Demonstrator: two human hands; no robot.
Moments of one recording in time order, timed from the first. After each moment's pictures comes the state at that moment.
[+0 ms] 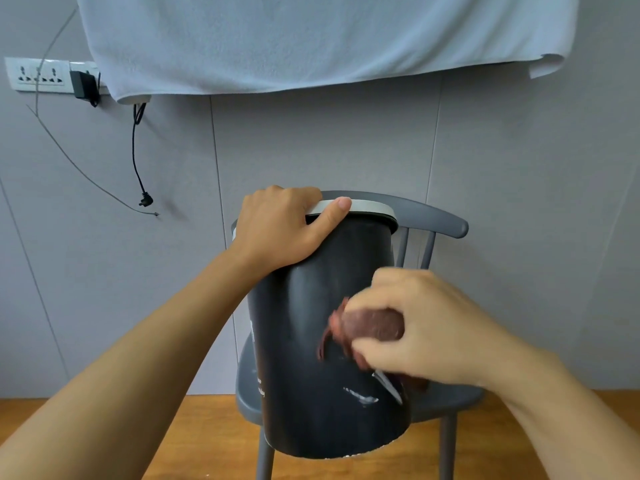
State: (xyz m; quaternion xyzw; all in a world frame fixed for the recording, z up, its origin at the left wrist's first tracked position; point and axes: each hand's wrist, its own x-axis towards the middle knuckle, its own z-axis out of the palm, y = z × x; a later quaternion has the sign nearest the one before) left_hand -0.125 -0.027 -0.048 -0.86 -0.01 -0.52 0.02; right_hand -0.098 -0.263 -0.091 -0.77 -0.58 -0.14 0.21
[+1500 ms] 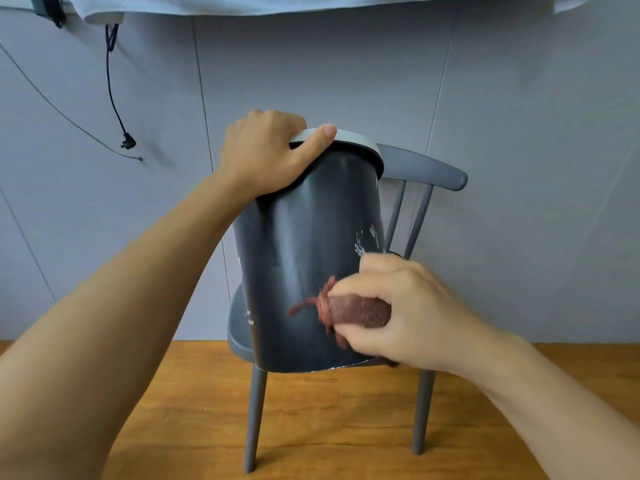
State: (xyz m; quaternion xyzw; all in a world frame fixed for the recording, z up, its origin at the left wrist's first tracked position) left_hand -0.108 -0.008 -0.044 -0.87 -0.04 -0.49 -0.01; right_hand -0.103 -0.268 -0.147 -0.76 -0.58 -0.14 0.23
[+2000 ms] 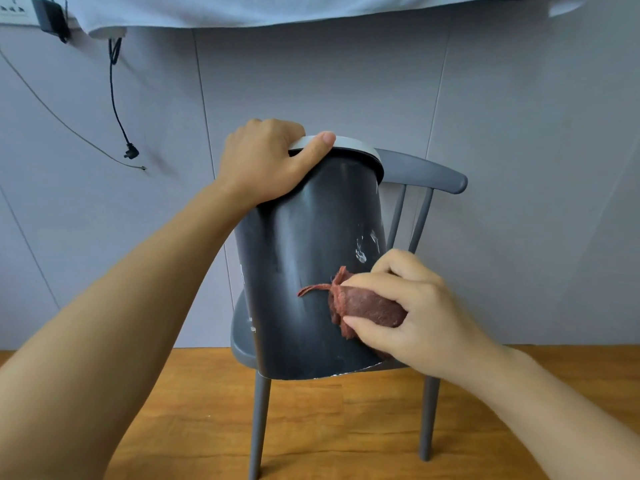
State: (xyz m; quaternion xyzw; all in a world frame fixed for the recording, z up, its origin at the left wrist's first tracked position) left_hand -0.112 -0.010 -0.044 -0.87 -0.04 -0.49 -0.03; right_hand -0.096 -0.272 -0.167 -0.74 -0.55 -0.18 0.34
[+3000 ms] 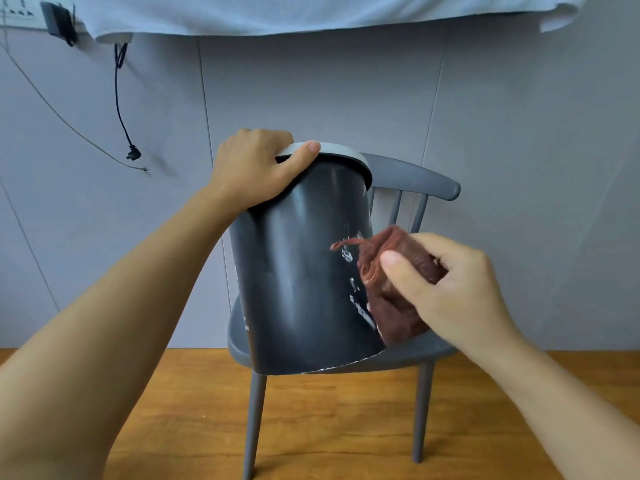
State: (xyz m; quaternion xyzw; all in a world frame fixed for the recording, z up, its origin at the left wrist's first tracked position) left_hand -0.120 -0.002 -0.044 -0.88 -0.05 -0.48 -0.05; right_hand -0.089 -0.290 -0.142 -0.71 -0.44 -0.22 0.51
